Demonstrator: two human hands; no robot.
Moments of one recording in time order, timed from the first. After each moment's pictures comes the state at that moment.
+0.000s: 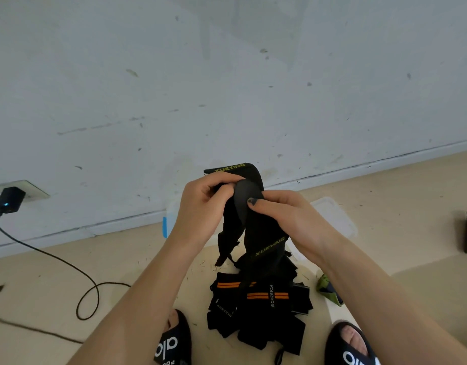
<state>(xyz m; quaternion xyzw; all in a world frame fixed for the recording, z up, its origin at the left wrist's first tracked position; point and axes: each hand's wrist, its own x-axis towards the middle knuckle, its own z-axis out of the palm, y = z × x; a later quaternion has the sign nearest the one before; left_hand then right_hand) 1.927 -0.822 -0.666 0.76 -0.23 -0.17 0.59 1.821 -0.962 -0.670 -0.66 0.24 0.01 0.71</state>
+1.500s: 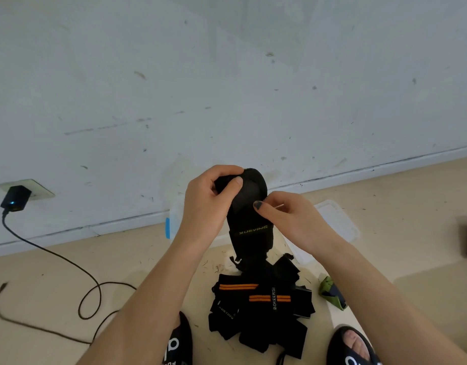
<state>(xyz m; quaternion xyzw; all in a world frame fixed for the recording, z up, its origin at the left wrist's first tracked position) 1.934 -0.828 -0.670 0.77 -0.19 -0.11 0.60 1.829 -0.968 -0.687 -0.80 0.24 -0.02 0.55</state>
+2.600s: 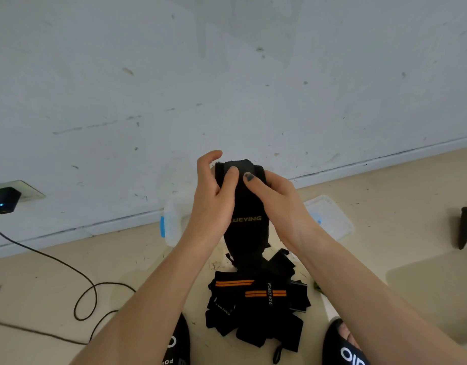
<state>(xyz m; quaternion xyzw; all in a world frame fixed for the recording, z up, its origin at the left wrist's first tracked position) 1.916 -0.845 -0.670 0.73 -0.16 -0.17 0.64 1.843 -0.950 -0.678 -0.60 0.25 -0.11 0.75</state>
